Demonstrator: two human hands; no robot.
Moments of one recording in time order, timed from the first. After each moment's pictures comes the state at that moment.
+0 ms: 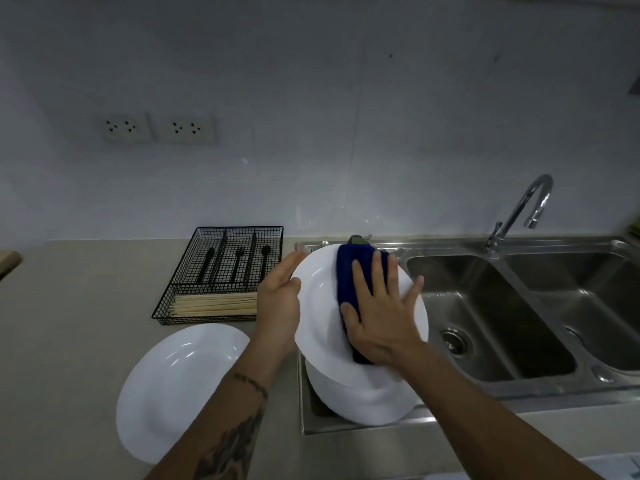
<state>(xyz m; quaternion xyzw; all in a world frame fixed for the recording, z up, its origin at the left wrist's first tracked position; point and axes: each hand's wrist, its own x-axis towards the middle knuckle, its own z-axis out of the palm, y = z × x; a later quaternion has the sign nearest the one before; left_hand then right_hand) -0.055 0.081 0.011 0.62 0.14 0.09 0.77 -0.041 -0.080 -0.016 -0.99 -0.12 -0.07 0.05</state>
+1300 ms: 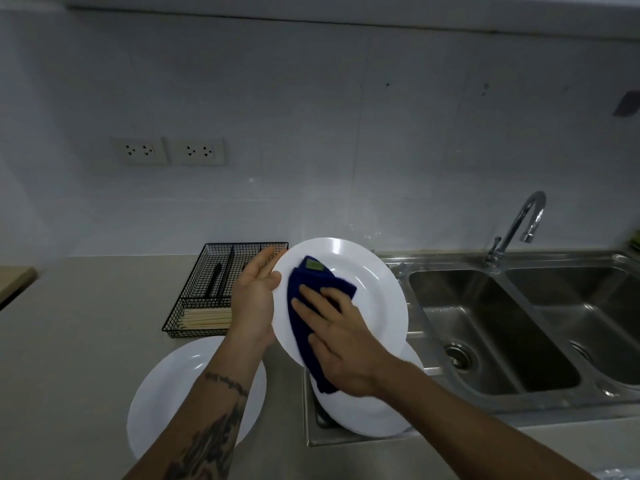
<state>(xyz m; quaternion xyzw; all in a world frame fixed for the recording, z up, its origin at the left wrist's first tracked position) -0.061 0.116 0.044 0.53 0.15 0.12 0.82 -0.081 -0.041 0.009 -0.92 -0.36 -0.08 0.15</state>
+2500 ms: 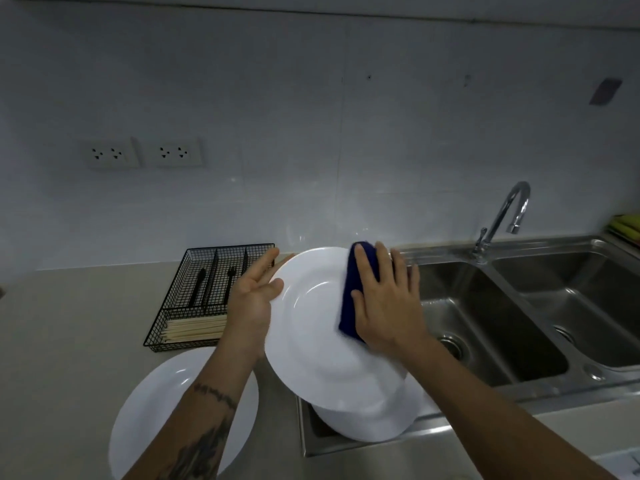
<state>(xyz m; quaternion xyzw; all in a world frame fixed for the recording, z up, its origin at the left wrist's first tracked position) -0.047 0.114 0.036 0.57 0.09 0.06 0.81 -0.028 -0.089 0.011 -0.97 -0.09 -0.20 0.05</state>
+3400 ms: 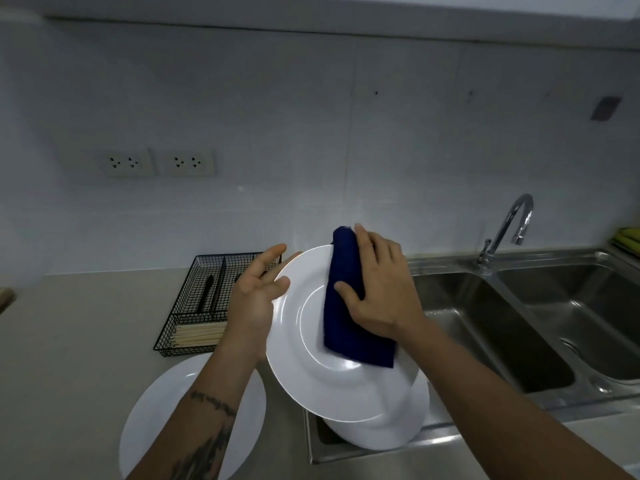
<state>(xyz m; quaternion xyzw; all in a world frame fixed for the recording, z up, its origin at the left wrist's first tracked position) -0.063 0.125 0.060 0.56 0.04 0.05 0.83 -0.023 -0.072 0.054 -0.94 -0.17 -0.25 0.15</state>
